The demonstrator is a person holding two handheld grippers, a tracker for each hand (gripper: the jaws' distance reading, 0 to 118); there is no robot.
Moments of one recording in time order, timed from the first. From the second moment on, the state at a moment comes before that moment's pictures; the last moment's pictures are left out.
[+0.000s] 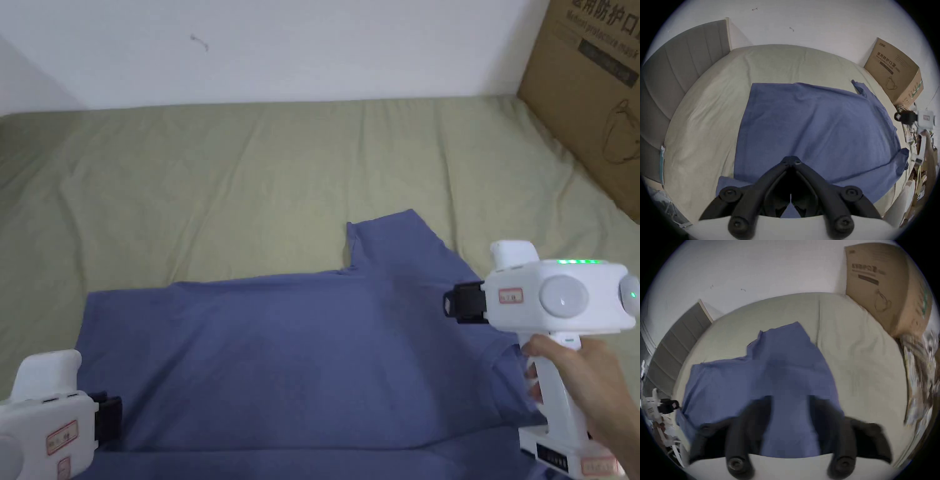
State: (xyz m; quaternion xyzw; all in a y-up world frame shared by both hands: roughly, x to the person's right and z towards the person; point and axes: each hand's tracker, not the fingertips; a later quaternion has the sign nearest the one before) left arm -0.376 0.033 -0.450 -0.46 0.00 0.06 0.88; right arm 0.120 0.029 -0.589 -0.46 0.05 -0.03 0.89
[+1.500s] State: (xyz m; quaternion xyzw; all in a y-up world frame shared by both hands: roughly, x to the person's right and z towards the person) left arm -0.466 -0.017 -0.651 -0.46 0.08 0.14 0.87; right arm 0.144 -0.003 -0.693 -0.49 0.04 -0.03 0.87
